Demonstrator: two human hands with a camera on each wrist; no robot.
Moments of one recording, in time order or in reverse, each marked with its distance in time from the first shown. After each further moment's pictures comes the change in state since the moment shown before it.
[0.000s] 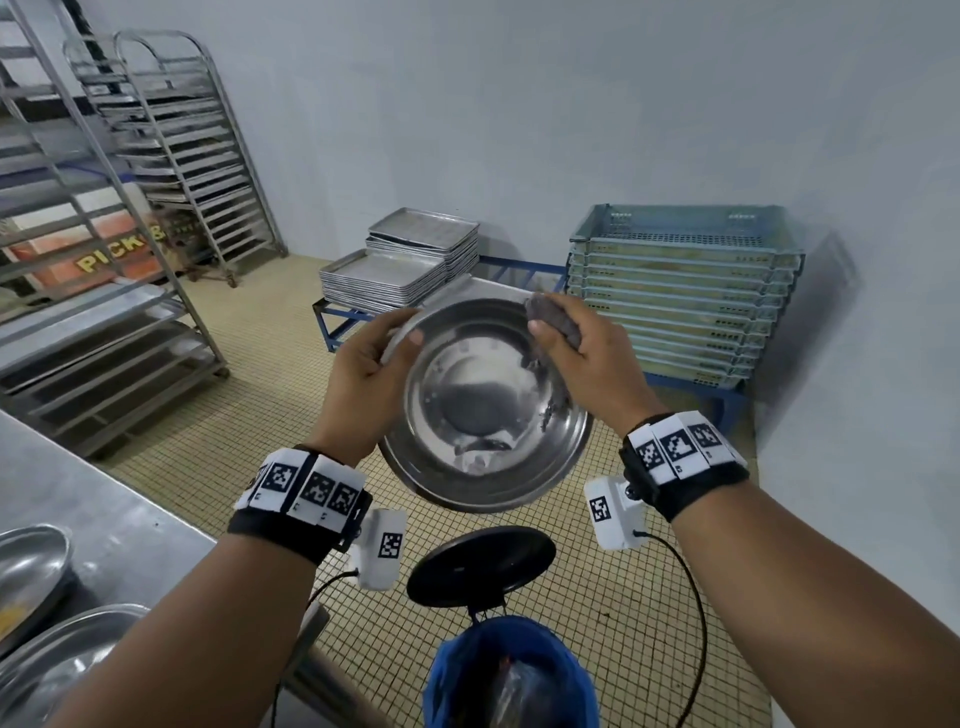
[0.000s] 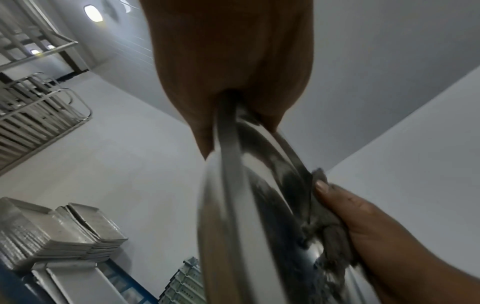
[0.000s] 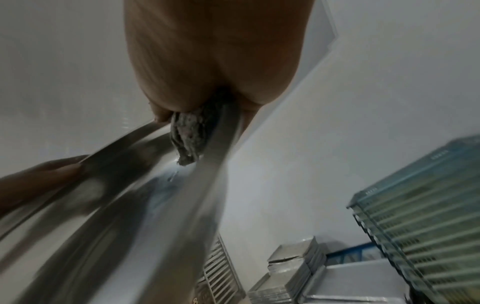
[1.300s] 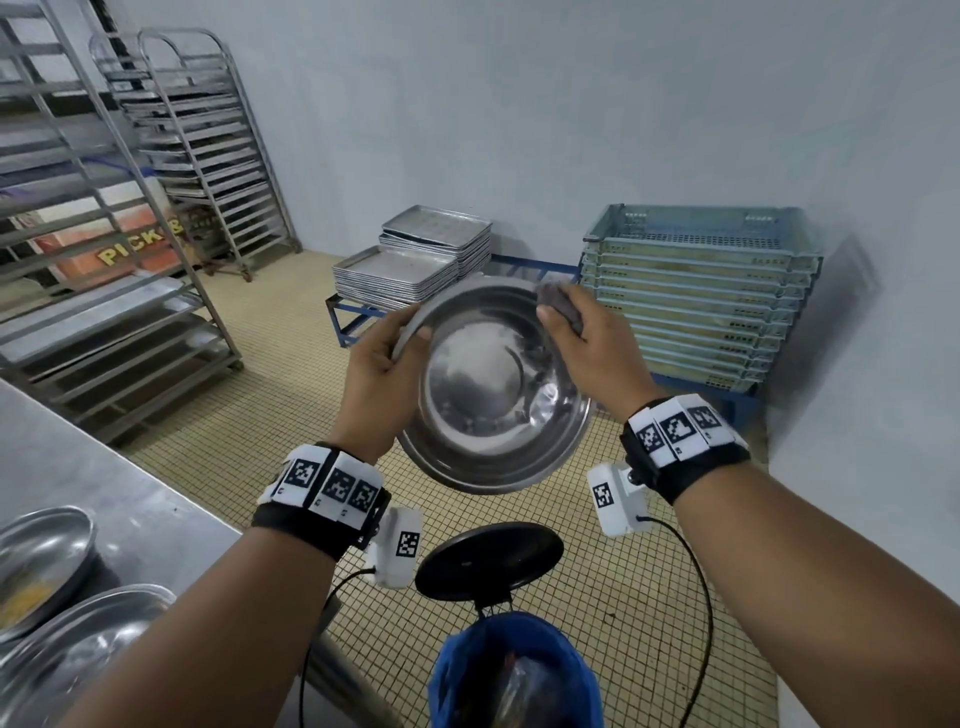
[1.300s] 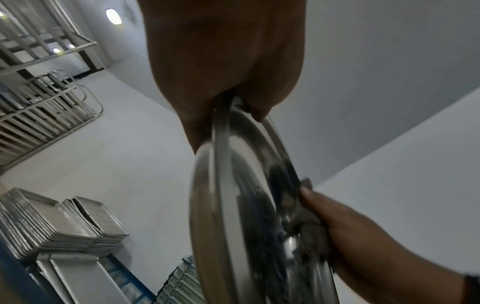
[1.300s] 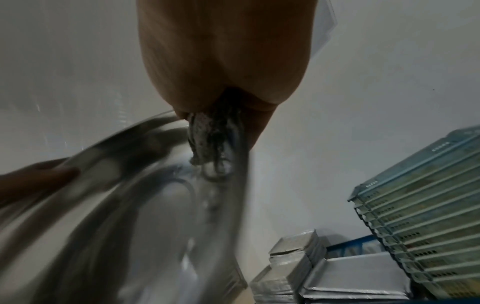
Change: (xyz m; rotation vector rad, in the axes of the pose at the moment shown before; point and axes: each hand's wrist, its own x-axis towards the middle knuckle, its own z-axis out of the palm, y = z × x) left_hand -0.005 -0.002 0.002 -0.020 0.088 -0.045; right_hand 0.013 -0.003 0.010 -0.072 -0.035 0.049
